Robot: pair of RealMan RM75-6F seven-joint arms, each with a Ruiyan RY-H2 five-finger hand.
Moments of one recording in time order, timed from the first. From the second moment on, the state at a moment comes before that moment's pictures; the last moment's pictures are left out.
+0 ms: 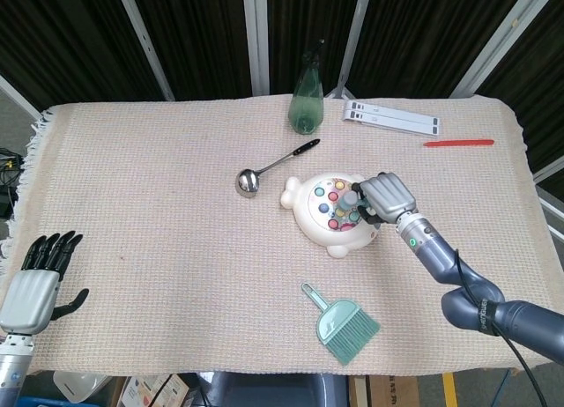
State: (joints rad) left arm -0.10 -1.16 -0.01 -1.71 1.53 1.46 0.19; right arm 0.88 -1.23 0.18 -1.44 -1.08 0.69 -0.14
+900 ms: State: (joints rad) left arm -0.09 -1.15 0.00 -1.77 1.54 1.48 0.26; right arm 0.68 -1.27 0.05 -1.21 -1.20 0.71 0.10
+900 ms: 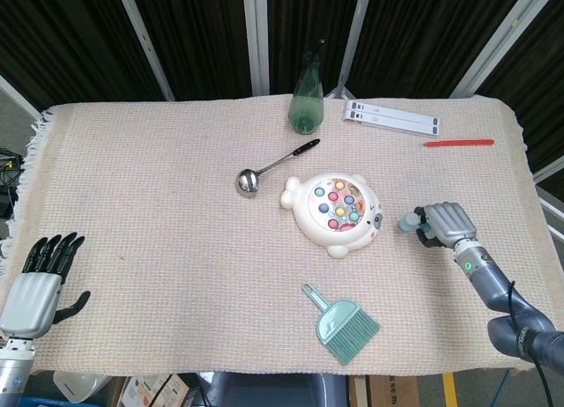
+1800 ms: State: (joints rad) left arm -0.09 -1.14 0.00 -1.79 1.54 1.47 0.28; right arm 0.64 -1.31 0.06 -1.12 -1.25 0.65 0.22
